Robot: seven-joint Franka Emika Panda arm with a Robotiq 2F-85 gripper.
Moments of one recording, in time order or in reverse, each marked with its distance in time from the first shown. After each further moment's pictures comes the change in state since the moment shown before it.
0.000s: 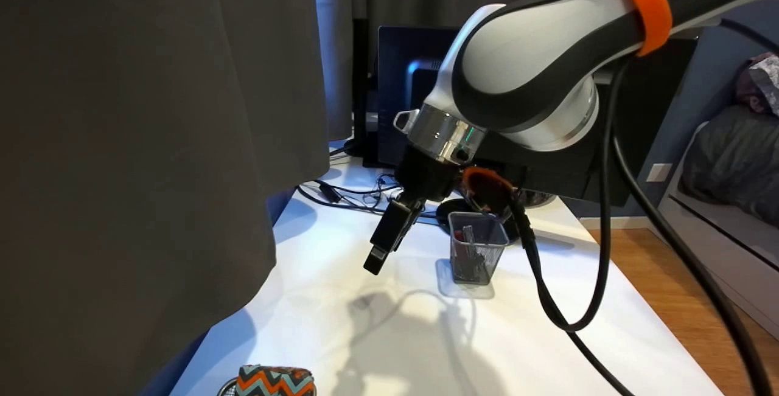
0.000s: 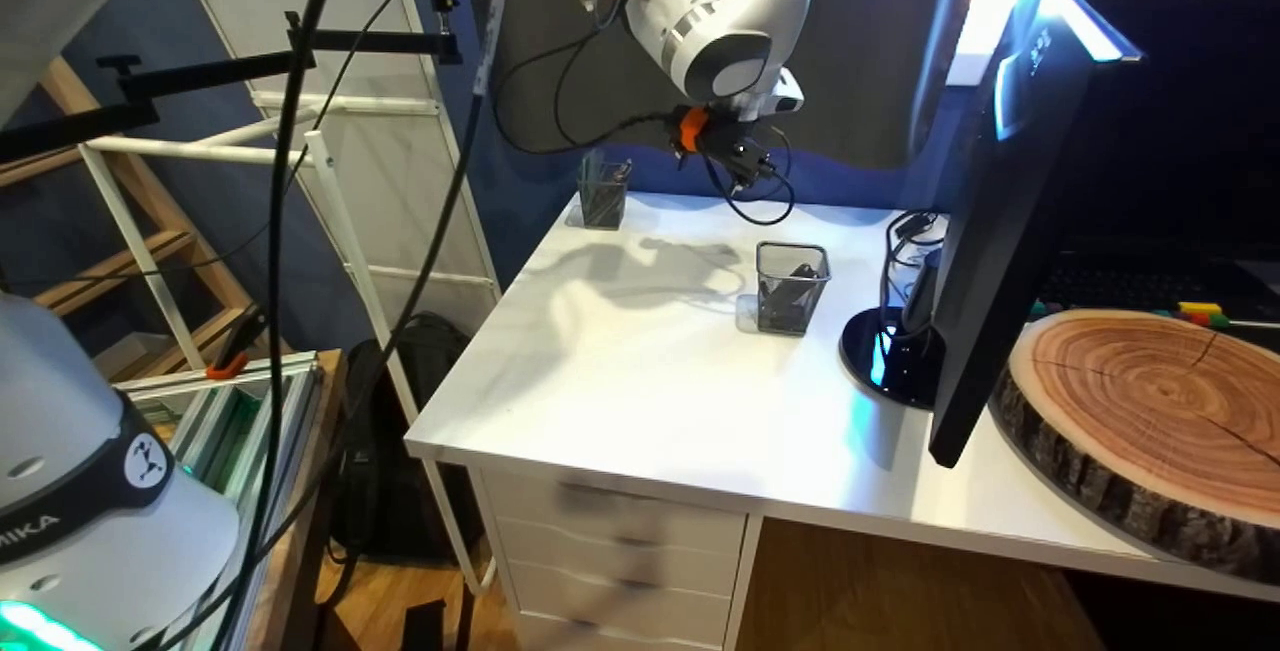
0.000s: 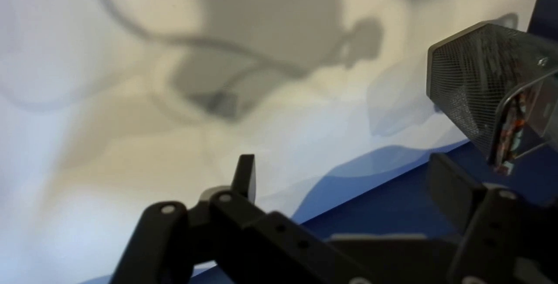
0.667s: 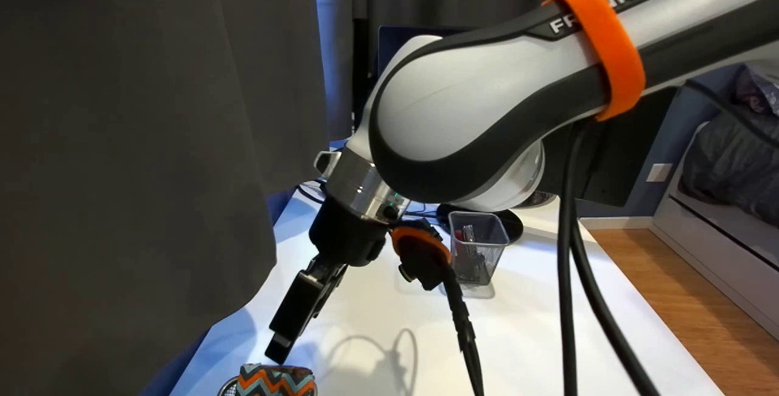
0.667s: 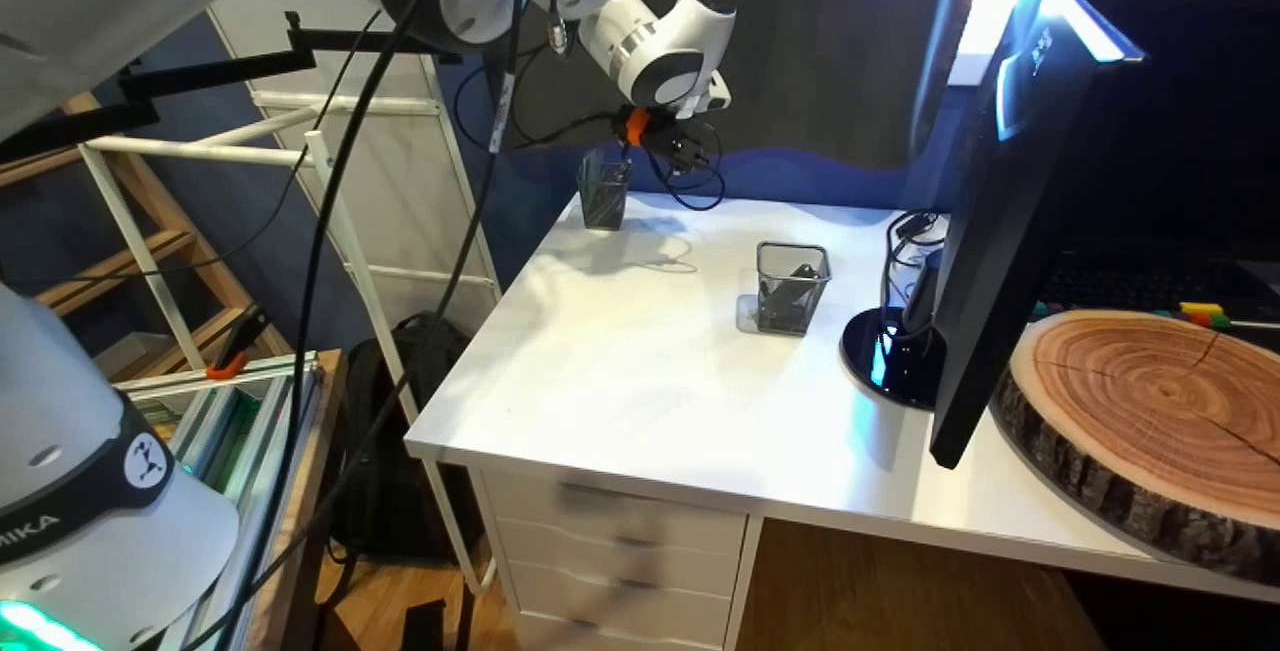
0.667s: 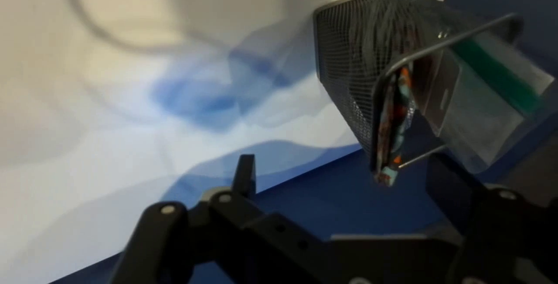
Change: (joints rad) arm 0.160 0.155 0.061 0.183 -0.002 0.005 0.000
